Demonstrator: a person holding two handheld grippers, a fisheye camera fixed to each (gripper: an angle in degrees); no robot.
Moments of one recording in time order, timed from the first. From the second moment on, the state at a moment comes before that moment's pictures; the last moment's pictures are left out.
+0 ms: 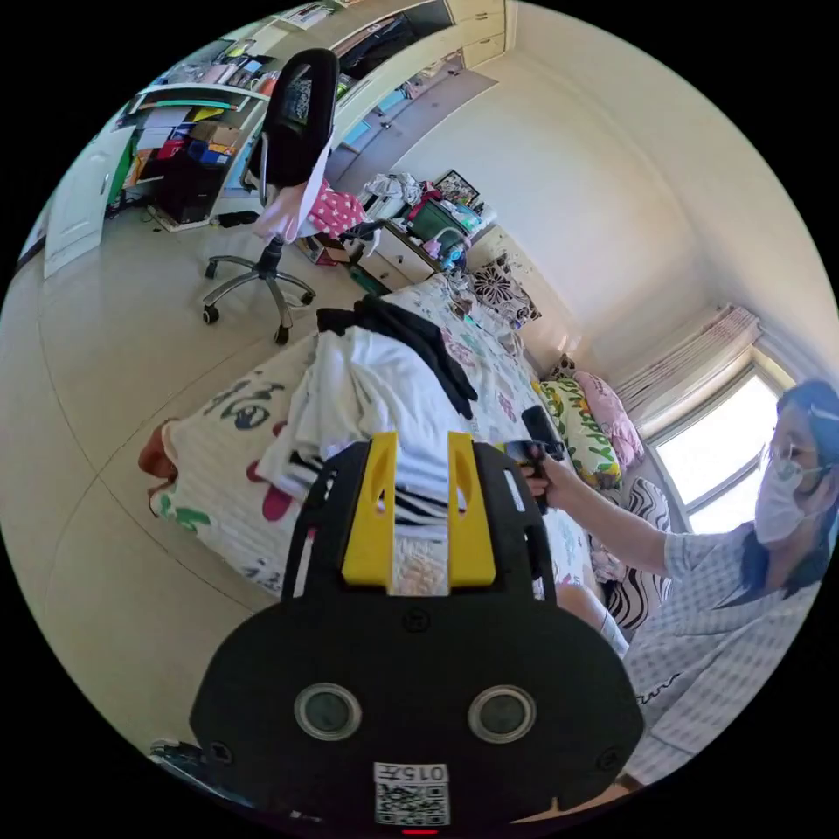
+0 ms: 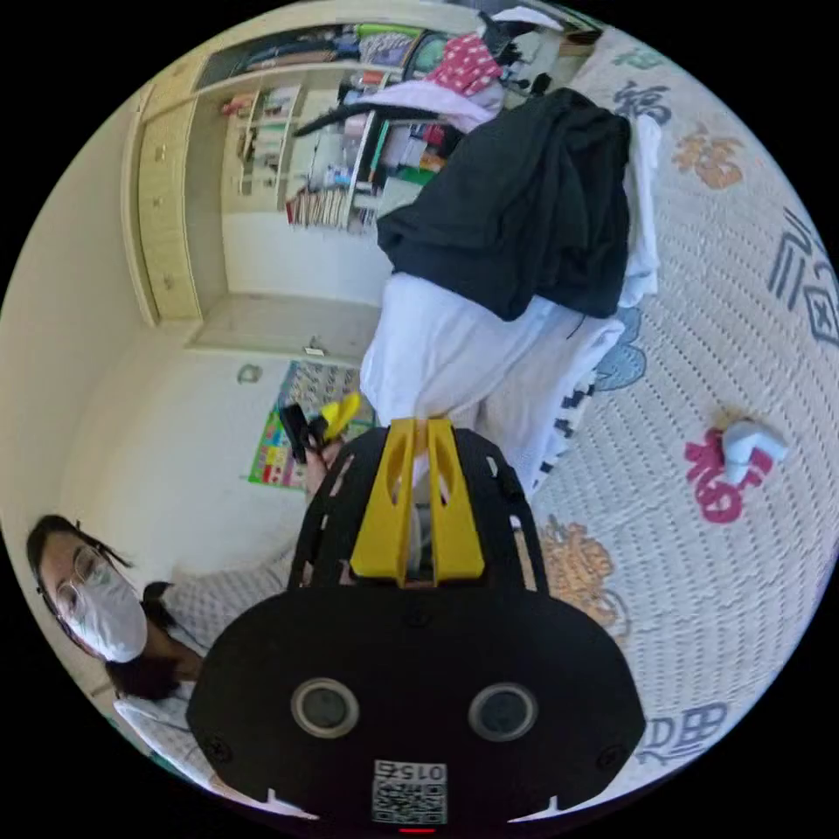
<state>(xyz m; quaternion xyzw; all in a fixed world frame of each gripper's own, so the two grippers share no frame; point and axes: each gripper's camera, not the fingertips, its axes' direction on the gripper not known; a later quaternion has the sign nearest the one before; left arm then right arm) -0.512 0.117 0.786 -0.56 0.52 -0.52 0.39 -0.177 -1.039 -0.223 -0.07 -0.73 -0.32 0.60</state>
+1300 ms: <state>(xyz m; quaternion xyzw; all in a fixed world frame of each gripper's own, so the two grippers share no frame) -0.468 -0.396 0.528 -0.23 0.79 -0.47 0.33 0.529 -0.534 -0.194 0.33 -0.73 -0.03 0.59</state>
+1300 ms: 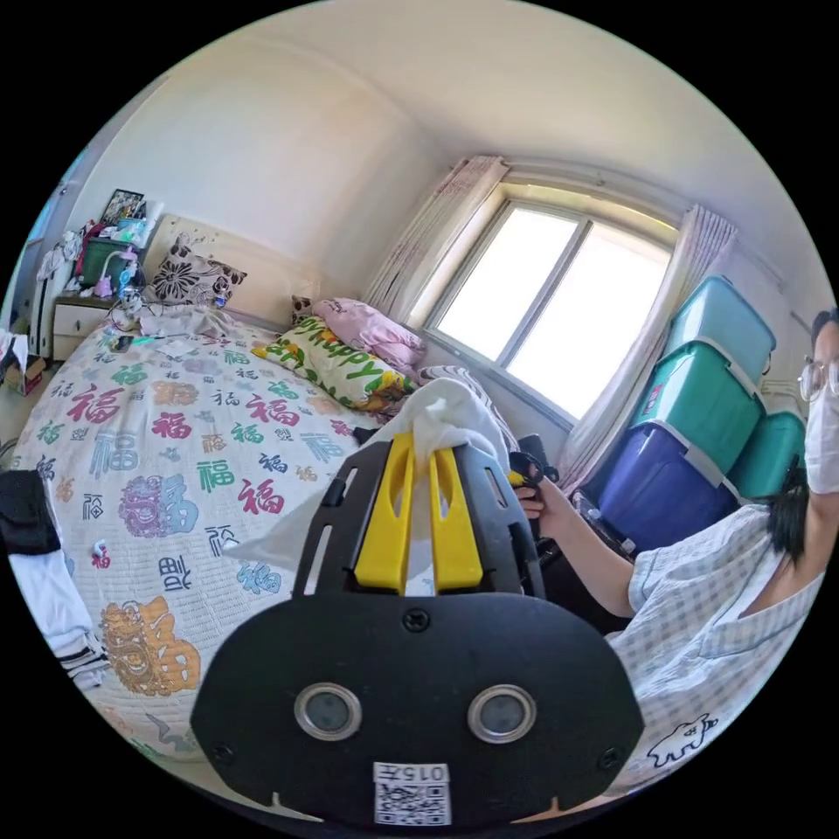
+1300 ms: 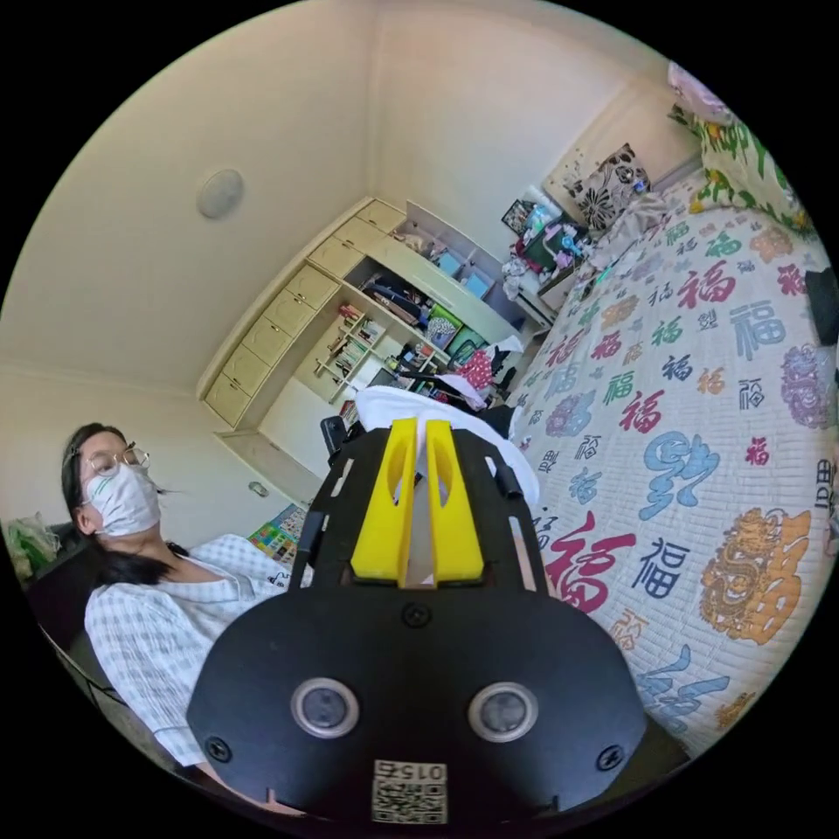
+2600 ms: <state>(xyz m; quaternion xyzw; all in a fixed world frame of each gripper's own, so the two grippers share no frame) -0.288 -0.393 0.497 -0.38 0.76 -0.40 0.34 0.749 -0.461 -0.159 0.40 -0.60 0.09 0.69</state>
